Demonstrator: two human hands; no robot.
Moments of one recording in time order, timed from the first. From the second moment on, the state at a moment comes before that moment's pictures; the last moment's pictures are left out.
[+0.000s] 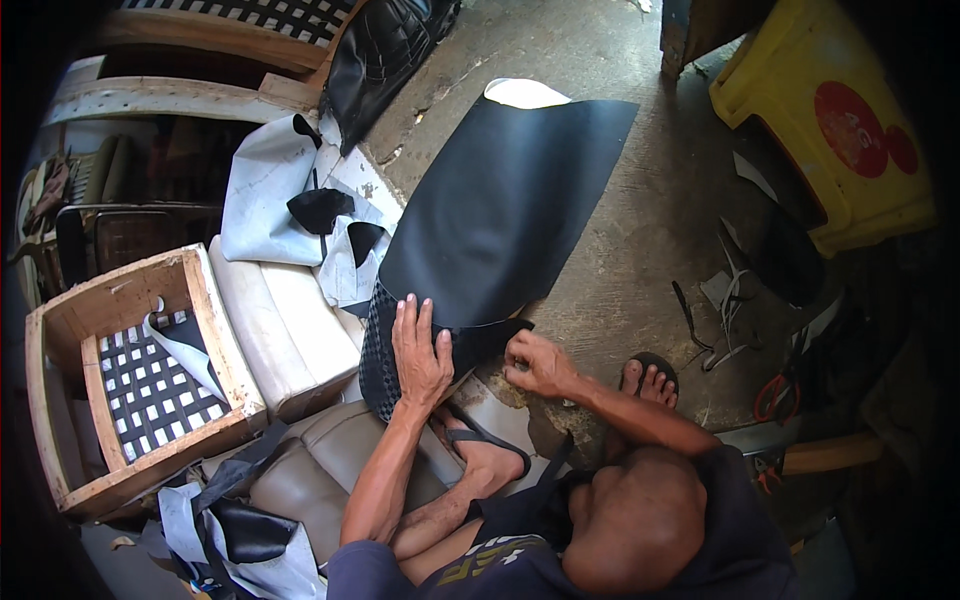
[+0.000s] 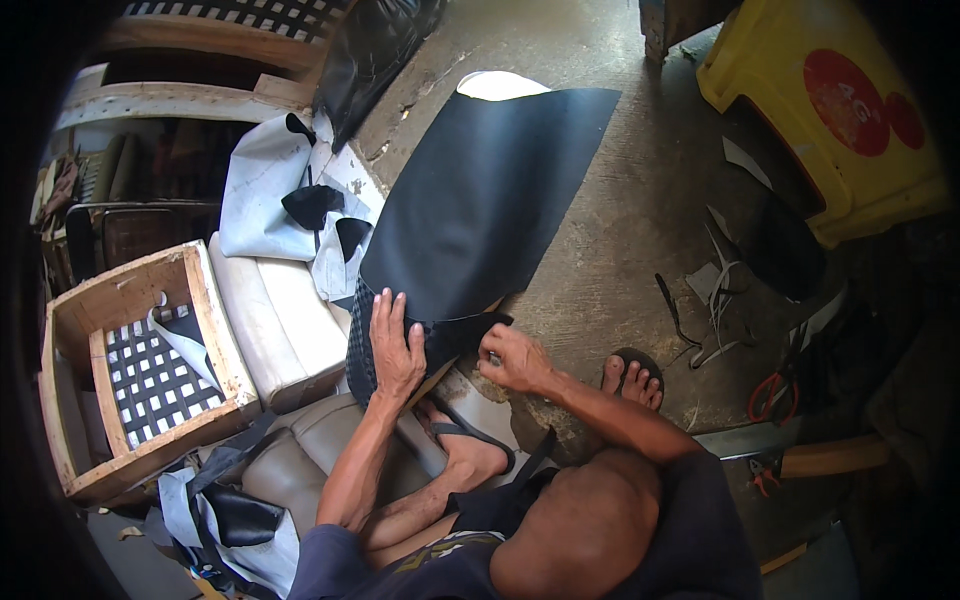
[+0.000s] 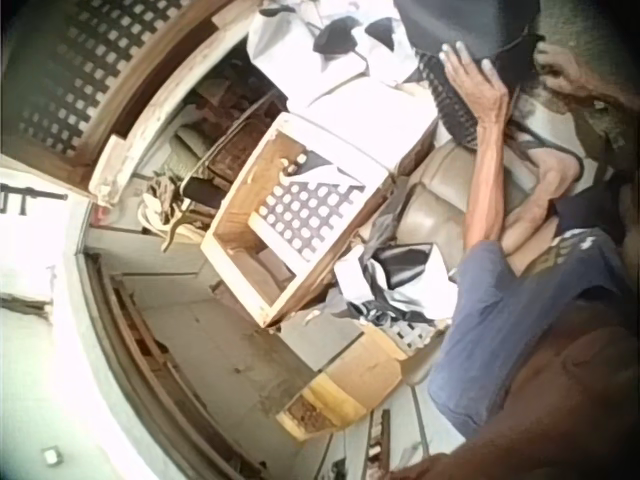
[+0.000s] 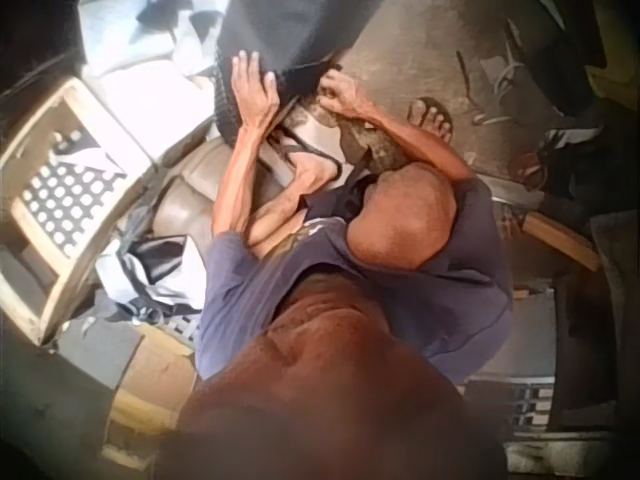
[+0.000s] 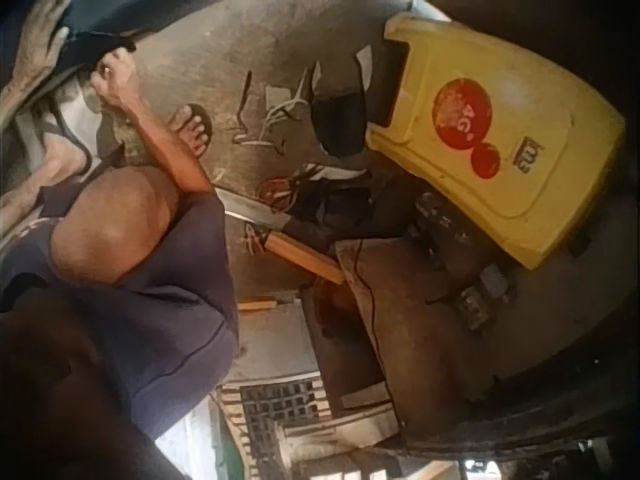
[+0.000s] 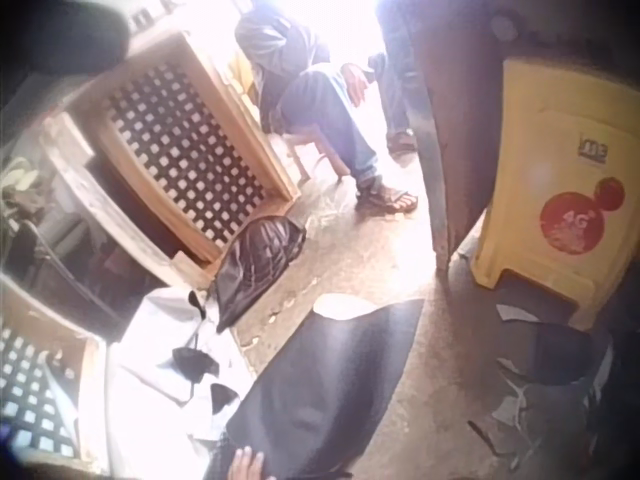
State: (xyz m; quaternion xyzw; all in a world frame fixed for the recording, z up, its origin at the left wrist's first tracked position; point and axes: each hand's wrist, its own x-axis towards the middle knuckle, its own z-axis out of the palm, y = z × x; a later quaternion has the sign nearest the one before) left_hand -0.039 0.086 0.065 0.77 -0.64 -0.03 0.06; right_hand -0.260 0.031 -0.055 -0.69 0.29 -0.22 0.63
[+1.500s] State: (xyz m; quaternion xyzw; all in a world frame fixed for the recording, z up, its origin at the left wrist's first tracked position) left_hand -0.022 0.136 0.054 0.74 -0.65 -0.16 0.13; right_hand -0.259 0.002 0.060 -0.70 0.05 -0.23 0.68
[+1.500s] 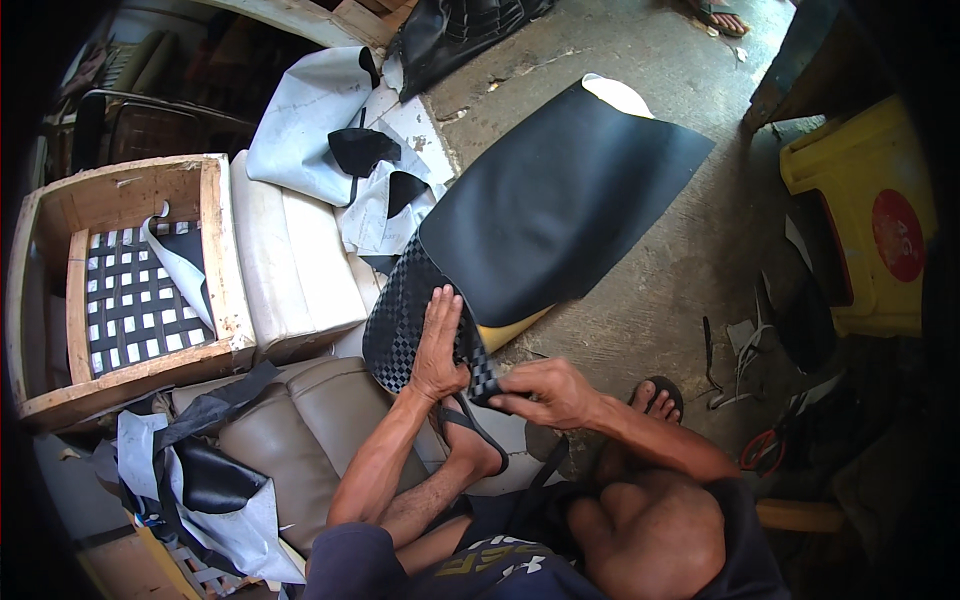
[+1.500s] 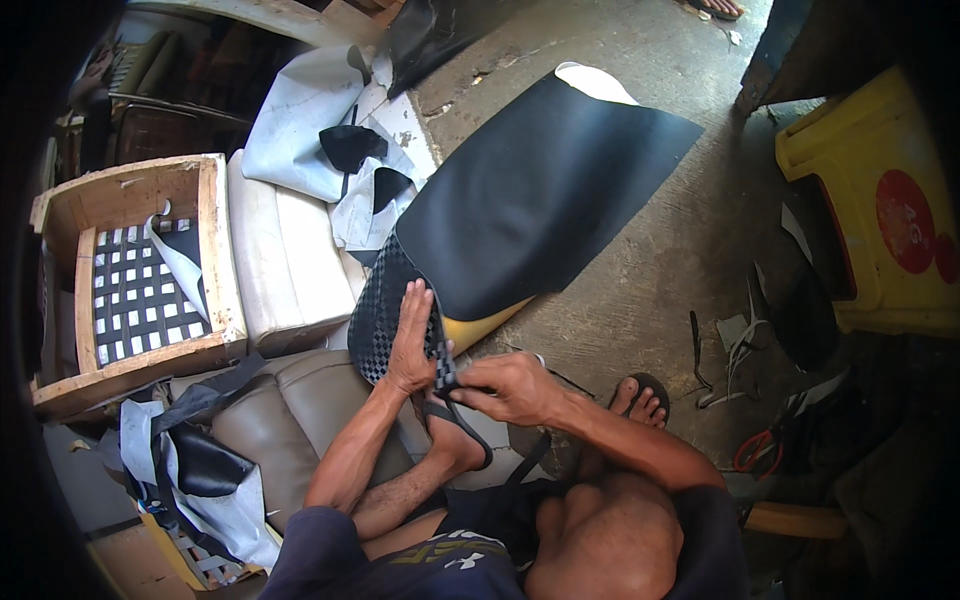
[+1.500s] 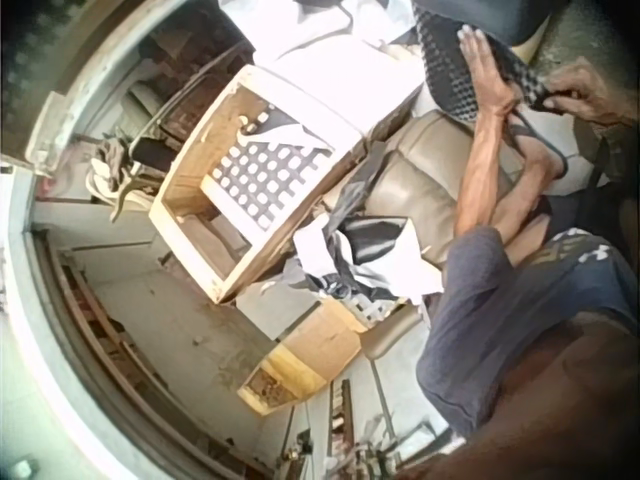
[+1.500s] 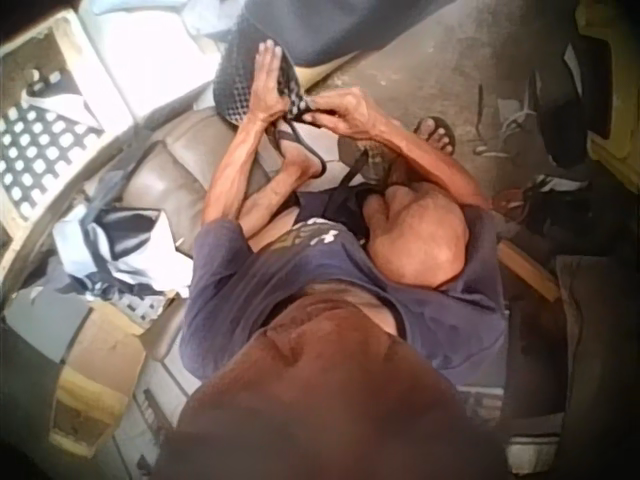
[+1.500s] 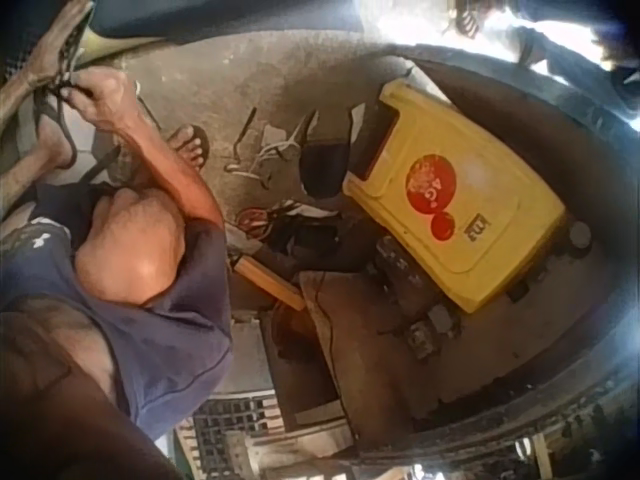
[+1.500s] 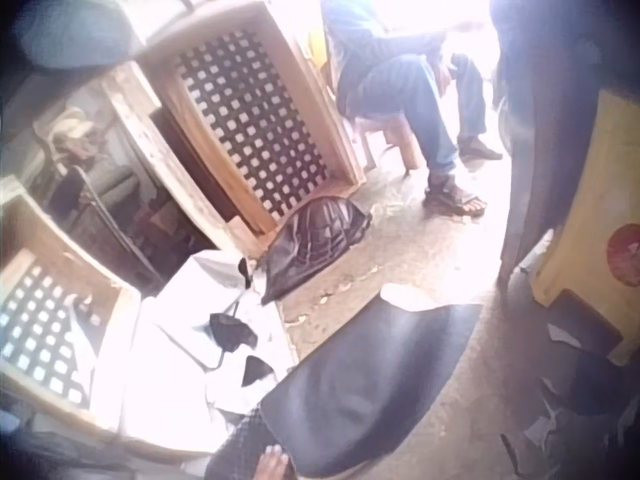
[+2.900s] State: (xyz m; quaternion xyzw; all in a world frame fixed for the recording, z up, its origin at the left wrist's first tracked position) left_hand 0.063 0.256 0.018 0.96 0.13 0.08 0.25; right_hand -0.294 -0.023 0.053 -0.72 0.05 -0.08 0.68
